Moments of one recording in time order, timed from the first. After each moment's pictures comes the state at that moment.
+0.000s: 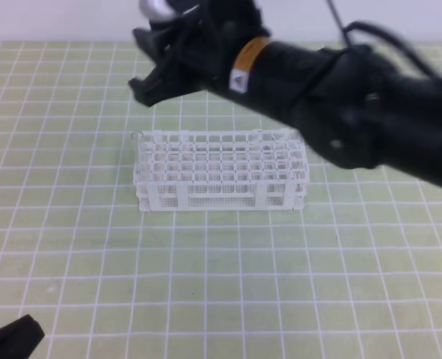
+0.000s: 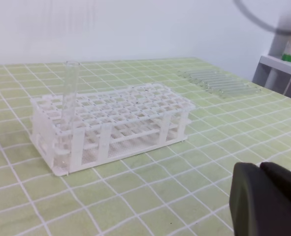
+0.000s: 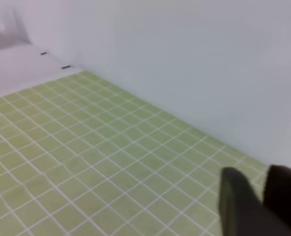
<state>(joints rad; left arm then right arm) -0.75 0.02 -0.08 0.18 0.23 -0.28 0.78 1.71 -1.40 -0.23 -0.14 0.18</state>
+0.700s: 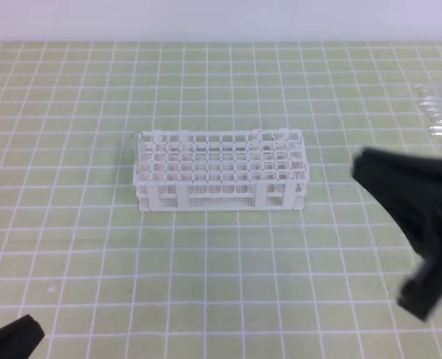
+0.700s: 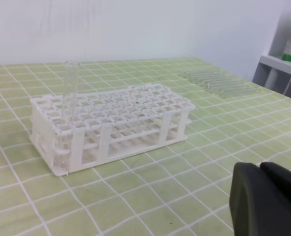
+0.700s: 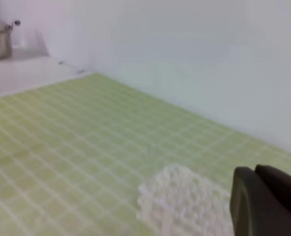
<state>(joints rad) -0.75 0.02 -0.08 0.18 0.23 -0.28 0.78 0.85 -0.65 -0.23 -0.04 0.18</state>
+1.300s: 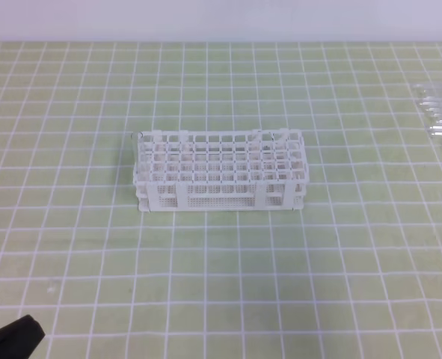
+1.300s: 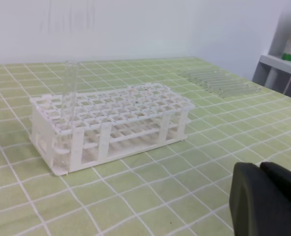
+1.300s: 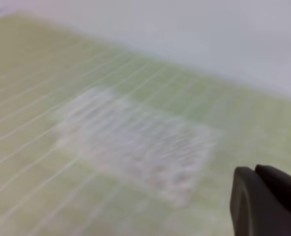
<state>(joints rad) -0.75 0.02 -0.08 0.18 0.22 -0.28 0.57 0.50 -0.37 -0.22 0.11 0.18</state>
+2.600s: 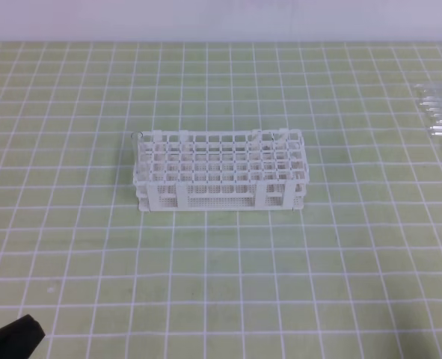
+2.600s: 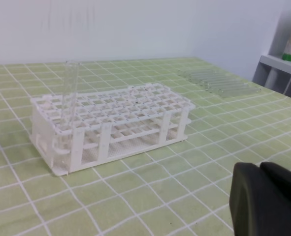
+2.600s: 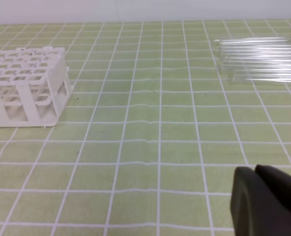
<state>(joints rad) -0.75 0.02 -0.08 0.18 0.23 -0.28 0.13 -0.02 0.00 -0.08 0.33 0.18</state>
